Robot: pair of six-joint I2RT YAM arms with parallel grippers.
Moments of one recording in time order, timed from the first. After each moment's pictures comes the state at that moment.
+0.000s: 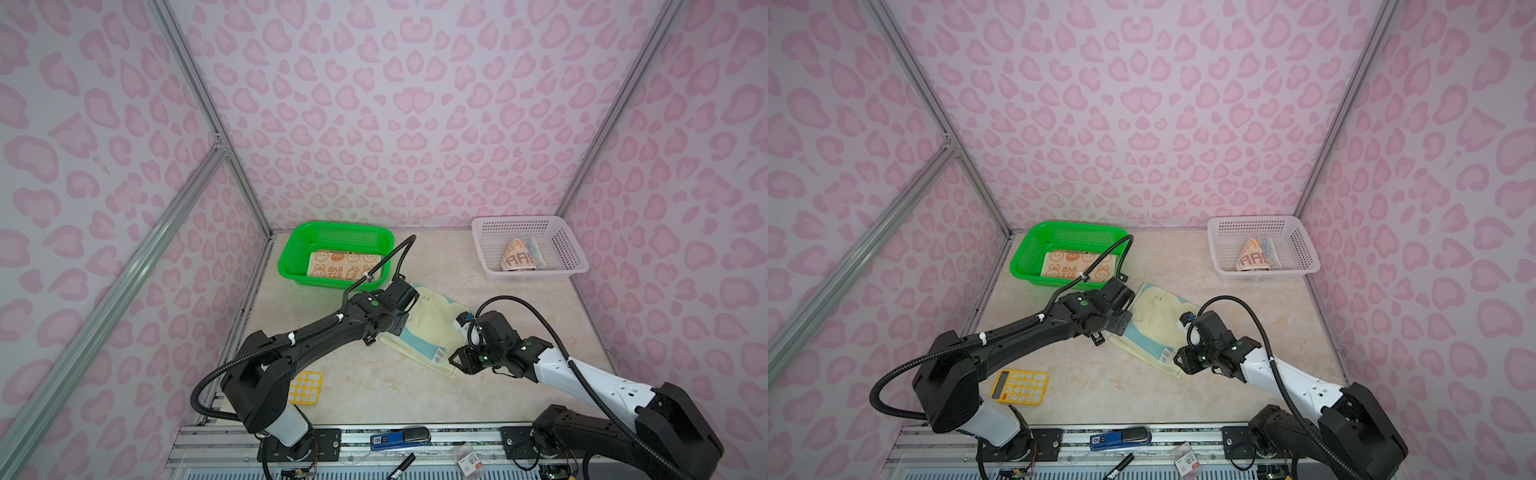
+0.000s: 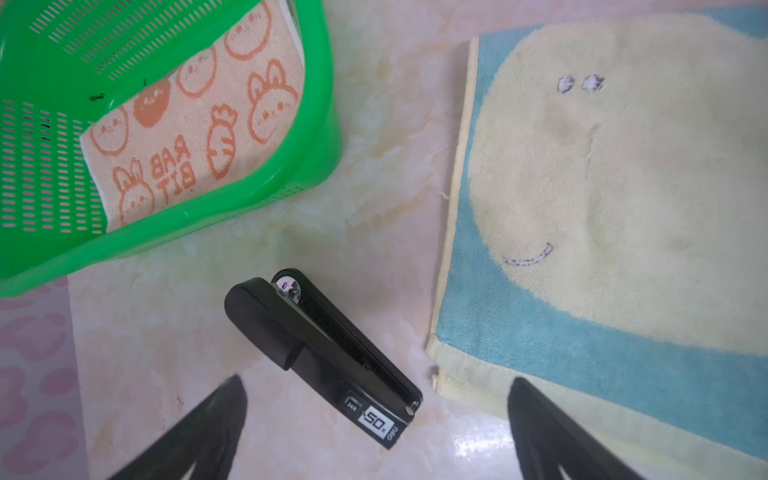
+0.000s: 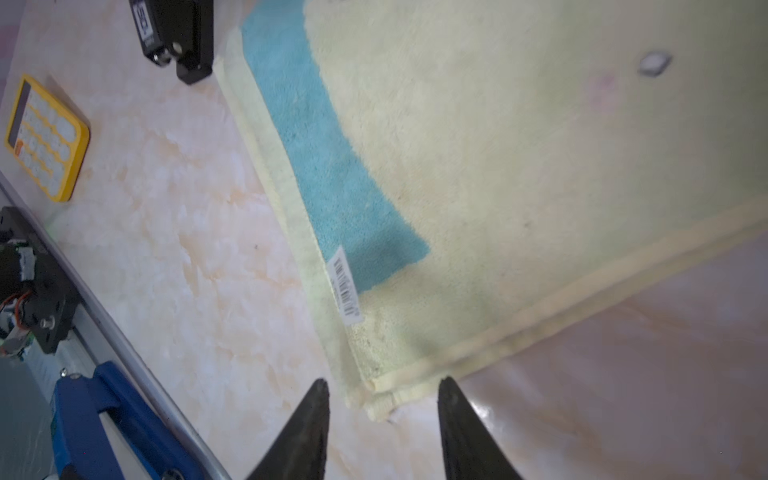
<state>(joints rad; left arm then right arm) -0.81 1.57 1.15 -0.69 -0.46 -0.21 0.66 1.11 0.53 -0.35 -0.25 0.29</state>
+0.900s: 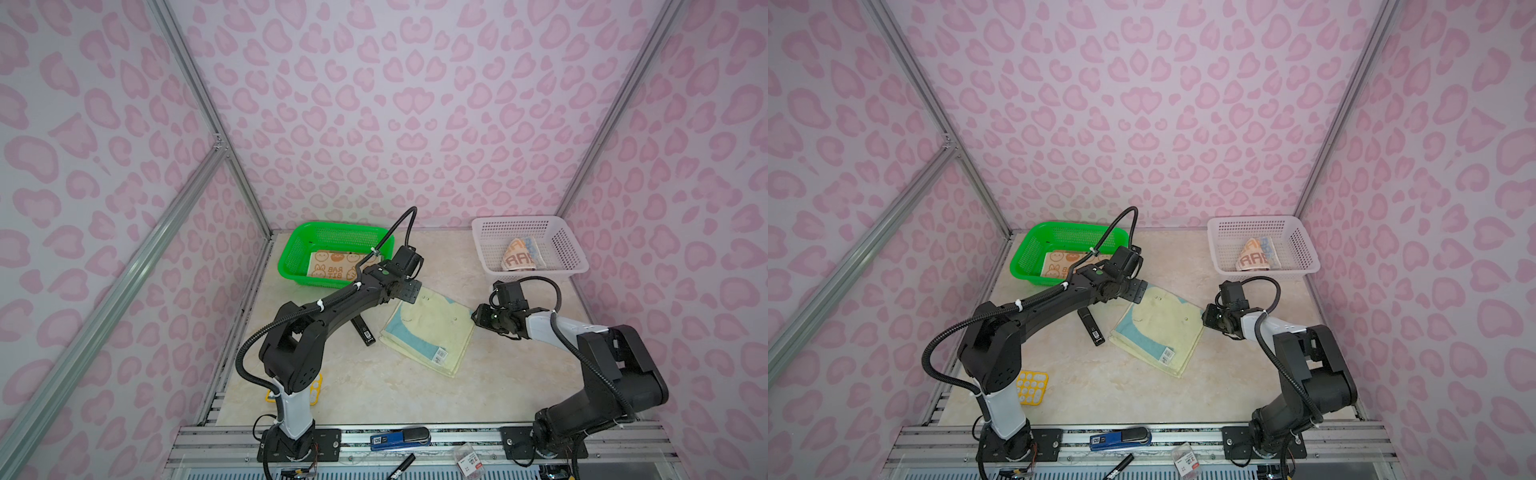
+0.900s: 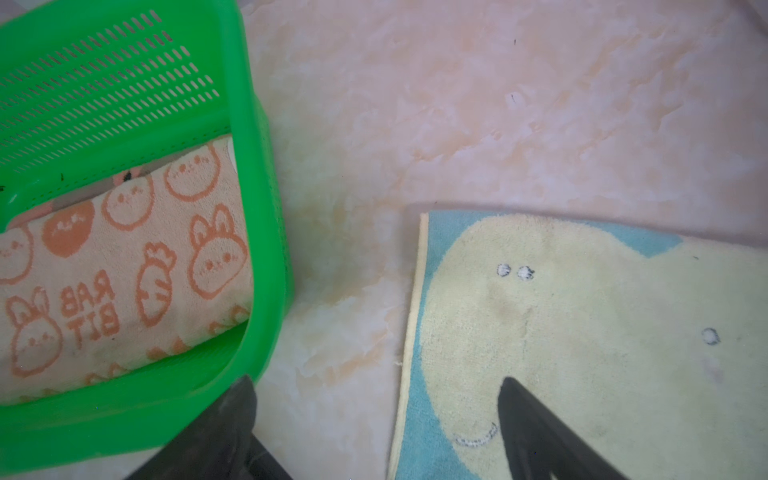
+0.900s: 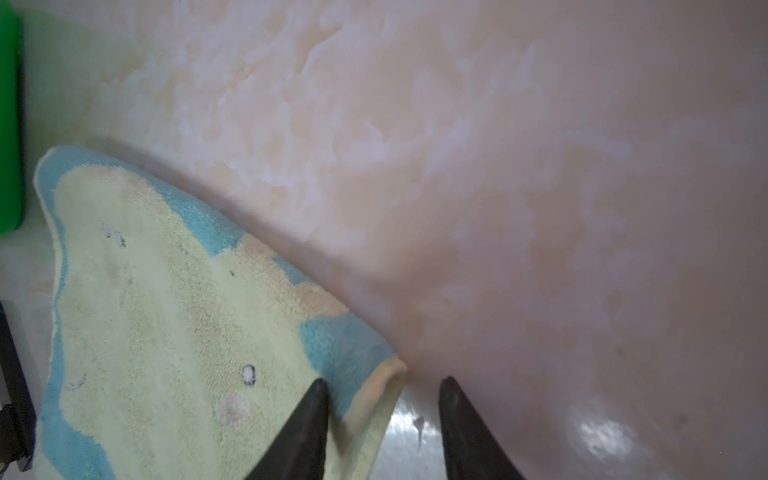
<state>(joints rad) -0.70 1.86 1.48 -0.59 -0.28 -0.14 0.27 1.58 0.71 -0.09 -0.19 0.49</state>
